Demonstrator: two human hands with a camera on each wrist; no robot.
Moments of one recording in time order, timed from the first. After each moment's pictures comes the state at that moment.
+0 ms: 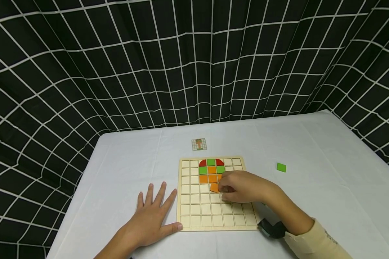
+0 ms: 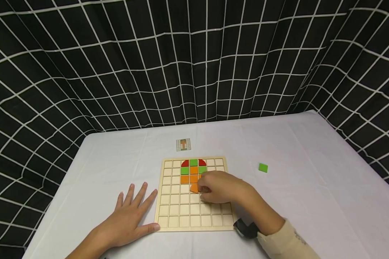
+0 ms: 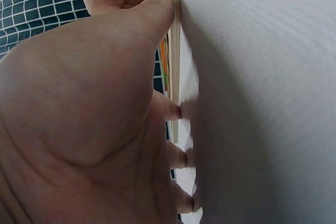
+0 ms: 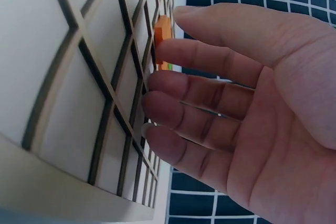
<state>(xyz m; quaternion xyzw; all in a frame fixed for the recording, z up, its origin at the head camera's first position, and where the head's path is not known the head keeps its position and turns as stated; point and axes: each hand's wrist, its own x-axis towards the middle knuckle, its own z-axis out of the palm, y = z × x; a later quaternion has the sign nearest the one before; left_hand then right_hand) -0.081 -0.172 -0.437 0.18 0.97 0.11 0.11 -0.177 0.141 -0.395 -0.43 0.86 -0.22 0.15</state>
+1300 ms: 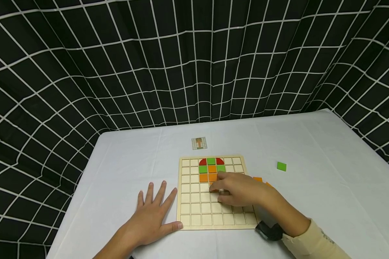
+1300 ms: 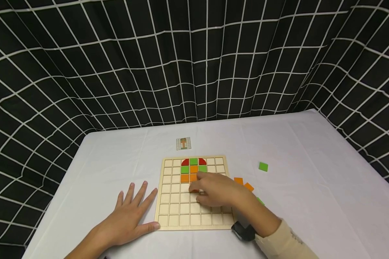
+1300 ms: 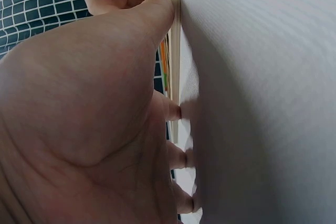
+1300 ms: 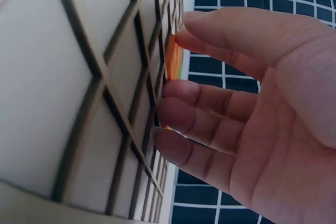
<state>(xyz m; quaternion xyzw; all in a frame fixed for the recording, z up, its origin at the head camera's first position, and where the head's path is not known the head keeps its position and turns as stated) -0.081 -0.172 -0.435 0.18 0.97 0.11 0.11 -0.169 0.131 -0.398 -0.44 0.87 -0.19 0.12</state>
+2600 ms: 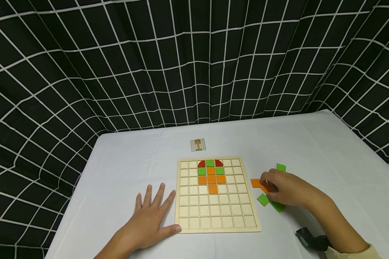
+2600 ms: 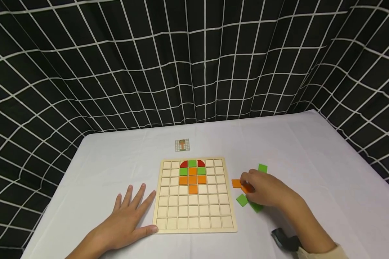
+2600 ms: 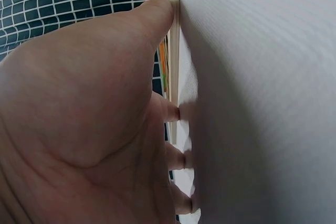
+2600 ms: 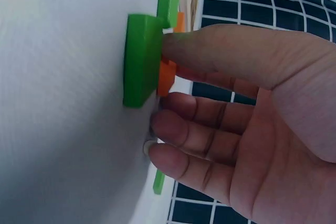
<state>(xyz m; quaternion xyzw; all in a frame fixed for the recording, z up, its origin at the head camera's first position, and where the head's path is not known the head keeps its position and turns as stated) -0.080 -0.172 -0.435 0.18 0.97 0.12 0.11 -0.168 0.242 -0.403 -0.24 0.94 -0.19 0.14</state>
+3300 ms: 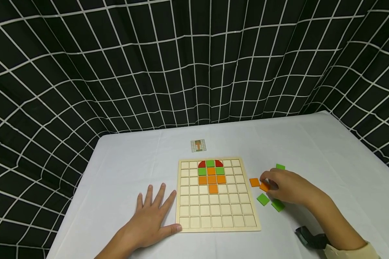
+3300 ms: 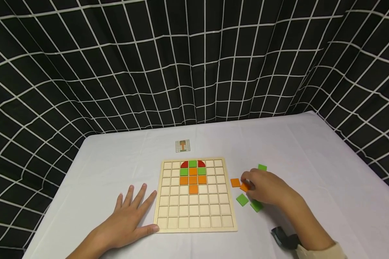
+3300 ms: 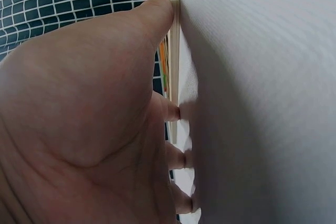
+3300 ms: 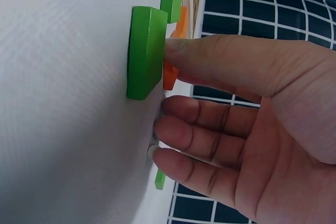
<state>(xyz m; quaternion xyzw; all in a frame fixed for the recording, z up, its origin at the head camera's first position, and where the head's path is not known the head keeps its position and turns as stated) -0.079 -0.172 -0.435 0.18 0.97 0.12 0.11 -0.166 0.245 -0.405 -0.21 0.95 -0.17 0.12</state>
